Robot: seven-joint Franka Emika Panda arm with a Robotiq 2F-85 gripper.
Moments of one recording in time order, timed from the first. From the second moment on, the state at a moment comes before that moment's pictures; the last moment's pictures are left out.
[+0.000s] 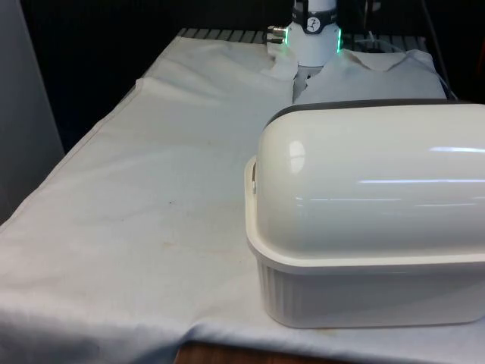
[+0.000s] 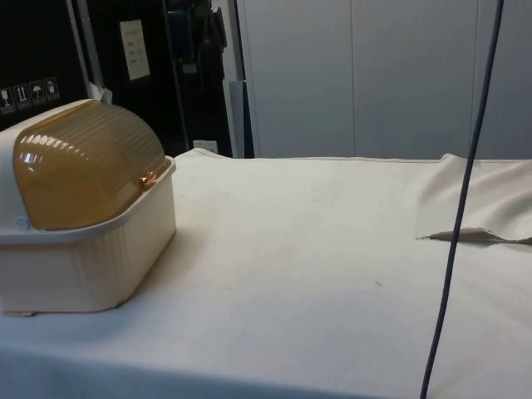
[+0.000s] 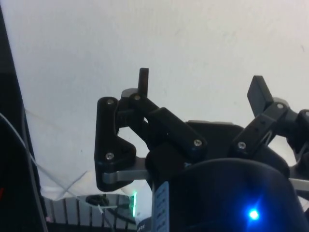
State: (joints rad) arm 0.23 0.07 -0.16 -1.97 0.01 2.04 0.00
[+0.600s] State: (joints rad) arm 0.24 0.12 -0.10 -2.02 -0.01 2.20 0.05
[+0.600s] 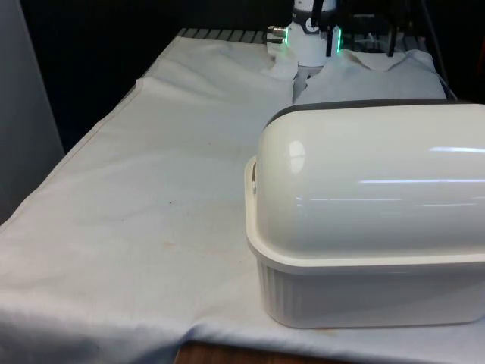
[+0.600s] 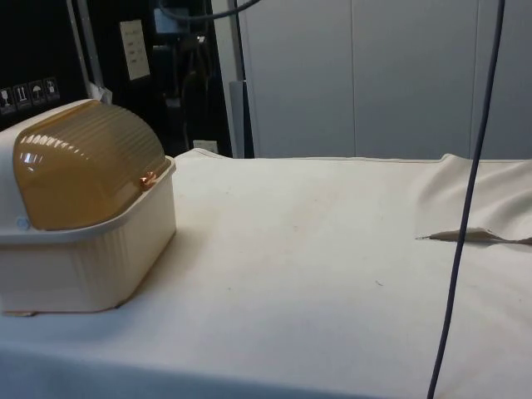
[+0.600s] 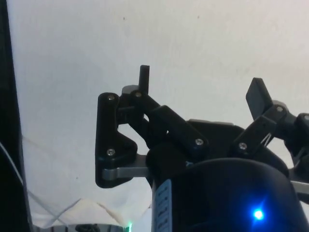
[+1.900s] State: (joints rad) arm 0.24 0.25 -0.09 -2.07 -0.05 2.53 0.07
